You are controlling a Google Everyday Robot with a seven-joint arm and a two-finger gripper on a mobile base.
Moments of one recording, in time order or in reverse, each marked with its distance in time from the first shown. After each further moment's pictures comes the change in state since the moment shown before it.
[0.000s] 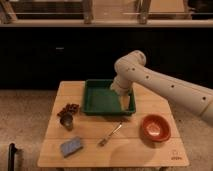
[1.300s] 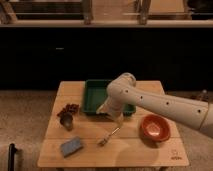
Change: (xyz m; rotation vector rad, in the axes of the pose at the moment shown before) arm -0.081 0.062 0.061 -0.048 -0.130 -0.536
